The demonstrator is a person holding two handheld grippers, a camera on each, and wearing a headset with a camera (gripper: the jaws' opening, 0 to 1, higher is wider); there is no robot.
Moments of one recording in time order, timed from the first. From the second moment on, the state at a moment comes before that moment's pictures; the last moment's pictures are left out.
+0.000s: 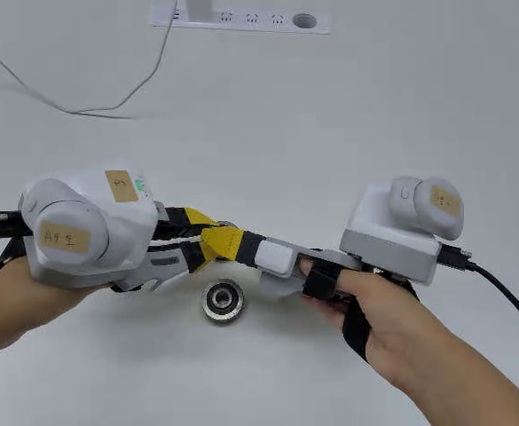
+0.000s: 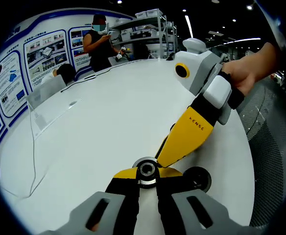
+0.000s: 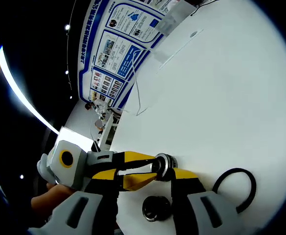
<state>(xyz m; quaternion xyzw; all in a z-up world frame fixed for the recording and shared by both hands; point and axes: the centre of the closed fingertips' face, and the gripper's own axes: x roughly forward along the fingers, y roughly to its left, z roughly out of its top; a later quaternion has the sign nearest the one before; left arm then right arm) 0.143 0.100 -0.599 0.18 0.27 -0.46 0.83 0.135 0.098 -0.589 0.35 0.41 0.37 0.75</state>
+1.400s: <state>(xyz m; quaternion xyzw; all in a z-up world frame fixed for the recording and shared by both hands) 0.144 0.100 -0.601 0.18 0.27 -0.46 0.83 0.145 0.081 -0.613 0.34 0.43 0.33 0.77</state>
